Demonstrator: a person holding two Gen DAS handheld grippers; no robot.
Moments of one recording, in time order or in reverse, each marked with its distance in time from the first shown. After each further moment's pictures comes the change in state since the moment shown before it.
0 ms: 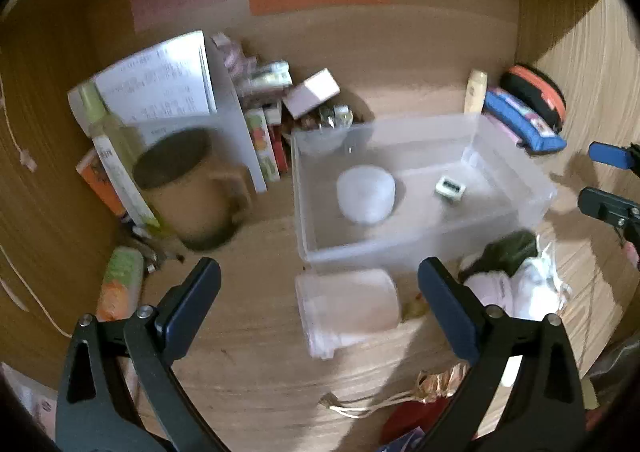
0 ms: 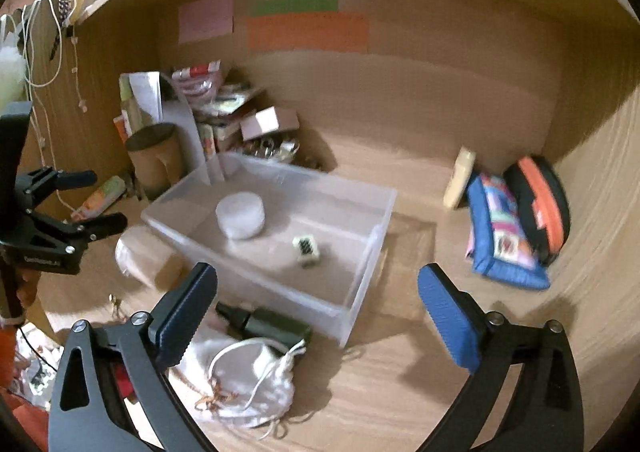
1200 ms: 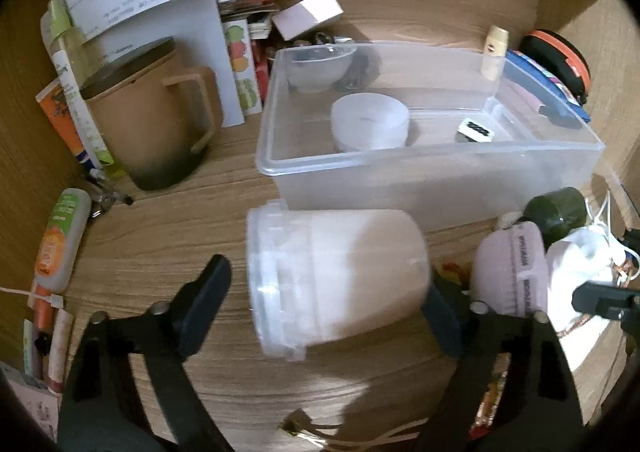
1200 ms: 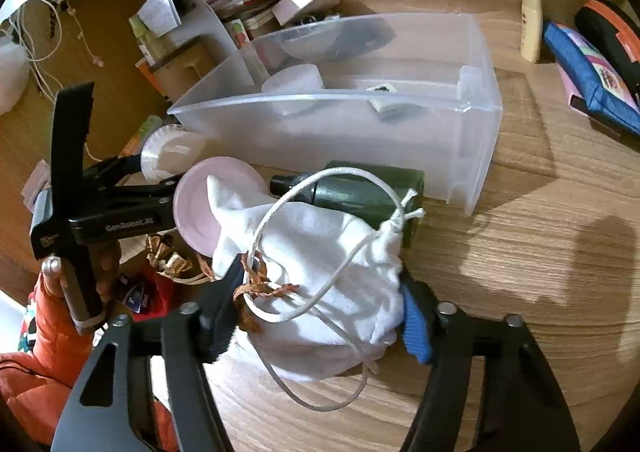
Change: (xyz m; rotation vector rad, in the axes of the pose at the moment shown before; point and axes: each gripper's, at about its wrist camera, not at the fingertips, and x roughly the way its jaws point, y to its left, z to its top) left arm 0.063 -0.009 -0.041 -0.061 0.080 -0.028; right arm 0.054 0.018 -0.076 0.161 0.220 0.271
